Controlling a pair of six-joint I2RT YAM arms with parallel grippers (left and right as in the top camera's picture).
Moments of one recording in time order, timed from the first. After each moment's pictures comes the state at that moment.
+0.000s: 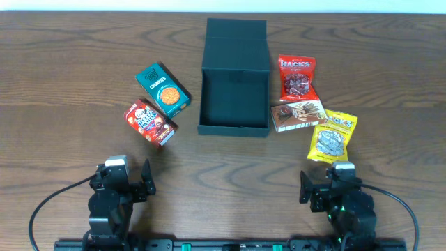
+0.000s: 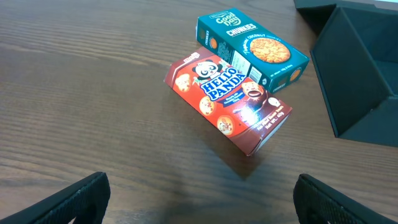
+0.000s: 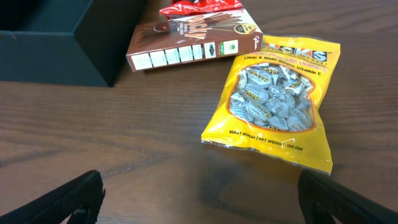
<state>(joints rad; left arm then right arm) -0.04 0.01 0.16 -0.61 -0.06 -0.12 0.18 0.01 0.17 -0.74 0.06 0.13</state>
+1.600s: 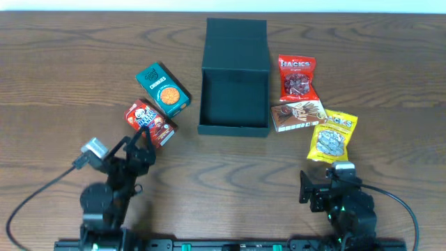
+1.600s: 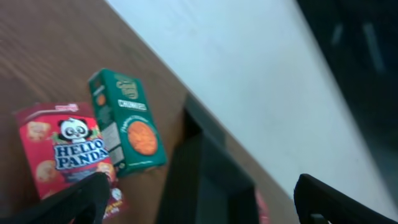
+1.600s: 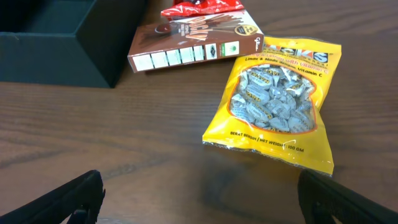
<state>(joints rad) -0.04 0.33 0.19 -0.01 0.11 -0.90 0.18 0.01 0.17 -0.74 0.06 0.13</state>
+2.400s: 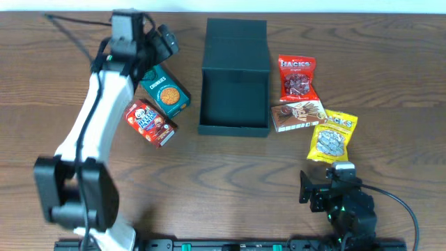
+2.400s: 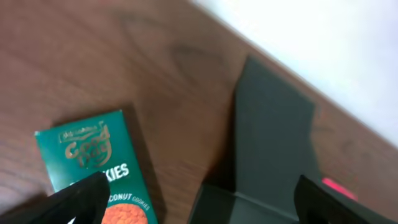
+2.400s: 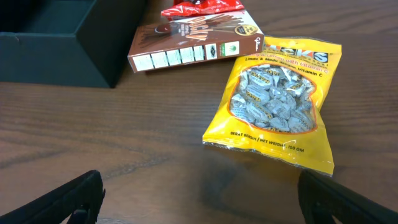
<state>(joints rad) -0.12 1.82 1.53 -0.53 0.09 -0.65 0.18 0.01 0.17 -0.74 0.05 0.13</state>
